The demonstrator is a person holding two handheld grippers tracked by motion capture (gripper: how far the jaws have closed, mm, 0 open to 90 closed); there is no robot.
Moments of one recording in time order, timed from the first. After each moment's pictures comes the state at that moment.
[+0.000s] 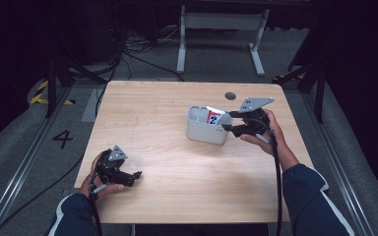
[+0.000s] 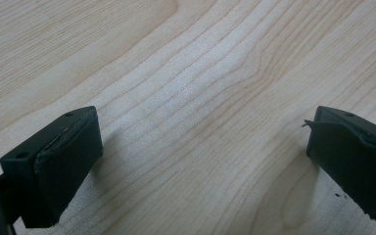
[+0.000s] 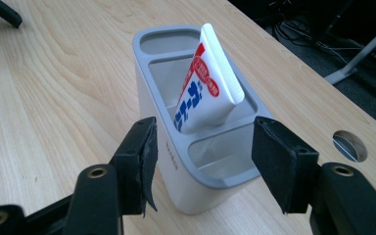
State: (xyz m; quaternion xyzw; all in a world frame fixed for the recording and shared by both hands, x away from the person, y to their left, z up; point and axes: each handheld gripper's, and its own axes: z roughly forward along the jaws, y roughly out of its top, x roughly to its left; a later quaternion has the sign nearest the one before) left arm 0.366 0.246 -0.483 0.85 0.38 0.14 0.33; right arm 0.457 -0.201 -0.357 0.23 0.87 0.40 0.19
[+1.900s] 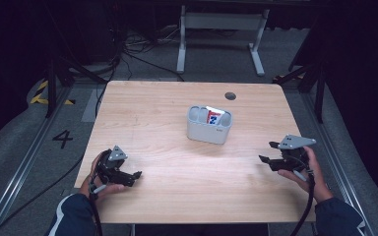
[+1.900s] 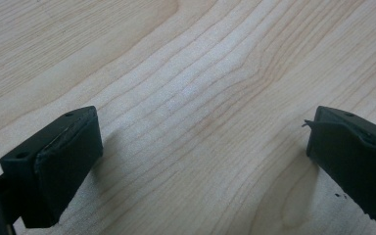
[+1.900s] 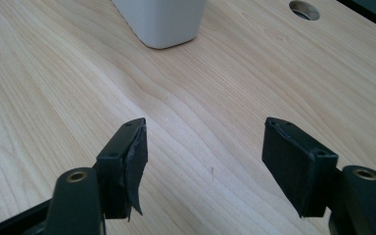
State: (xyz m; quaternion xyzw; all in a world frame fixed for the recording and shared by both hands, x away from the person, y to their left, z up) left arm 0.366 0.246 -0.484 0.85 0.38 0.14 0.33; right arm 0.383 -0.316 -0.426 0.30 0.85 0.36 0.22
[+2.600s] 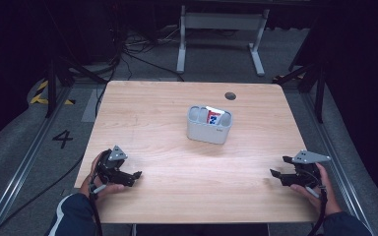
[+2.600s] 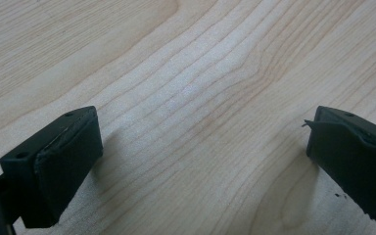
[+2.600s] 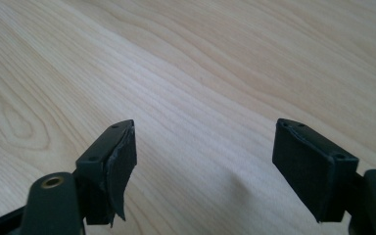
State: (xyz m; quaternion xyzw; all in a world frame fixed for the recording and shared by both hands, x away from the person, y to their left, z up) left arm 0.366 0.246 -0.484 0.85 0.38 0.14 0.33; right arm 0.352 -0.360 -0.467 0.38 0.83 0.36 0.20
